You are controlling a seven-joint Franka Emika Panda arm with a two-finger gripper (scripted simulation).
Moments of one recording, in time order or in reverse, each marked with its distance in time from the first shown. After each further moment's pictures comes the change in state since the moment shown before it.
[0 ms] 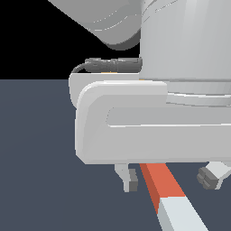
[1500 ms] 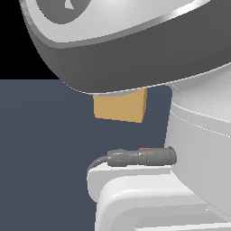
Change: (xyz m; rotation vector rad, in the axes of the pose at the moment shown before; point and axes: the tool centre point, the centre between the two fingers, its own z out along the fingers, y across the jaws) arm -0.036 0.018 0.061 -0.001 0.003 -0.017
